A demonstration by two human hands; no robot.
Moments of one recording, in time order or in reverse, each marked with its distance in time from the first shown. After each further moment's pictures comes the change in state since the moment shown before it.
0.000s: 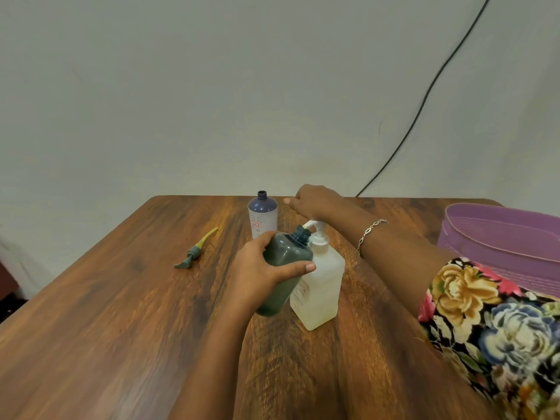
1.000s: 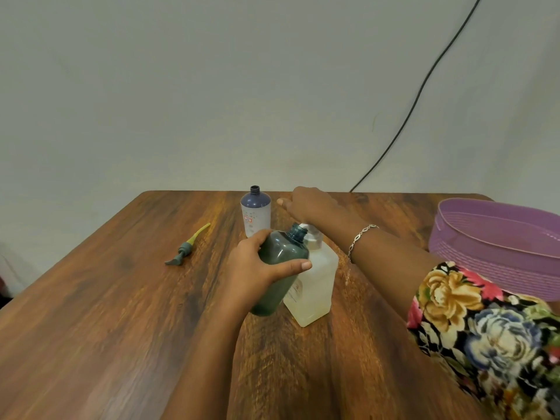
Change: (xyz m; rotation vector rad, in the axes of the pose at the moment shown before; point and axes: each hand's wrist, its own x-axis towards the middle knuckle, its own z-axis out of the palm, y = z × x) left_hand 0.001 -0.006 0.003 0.008 -0.016 -0.005; right_hand 0.000 0.002 0.019 -0.007 0.009 0.010
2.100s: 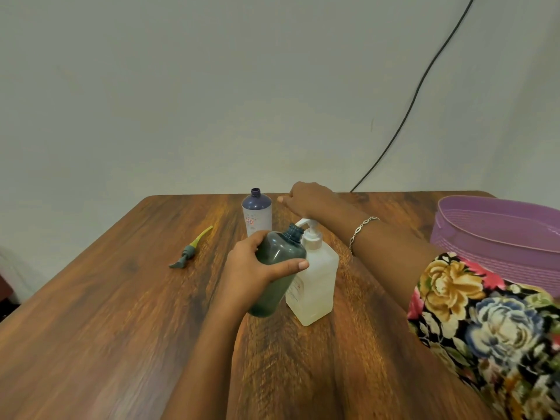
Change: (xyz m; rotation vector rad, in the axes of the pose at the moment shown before) left_hand -0.004 0.010 -0.004 0.005 0.010 -0.002; right_hand -0.003 -0.001 -0.014 -0.007 0.013 -0.014
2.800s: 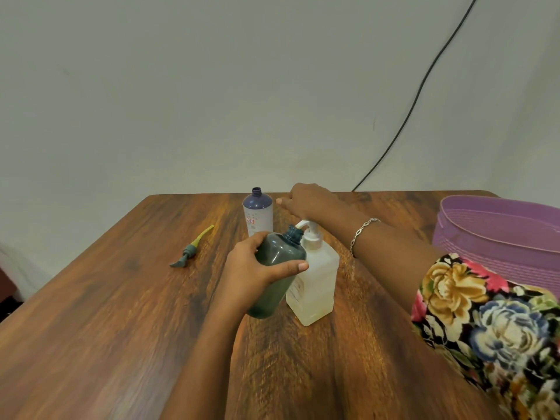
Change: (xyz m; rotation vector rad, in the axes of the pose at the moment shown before) left_hand 0.001 -0.003 0.001 0.004 0.003 0.007; right_hand -0.004 0.000 -0.002 0.025 0.001 -0.030
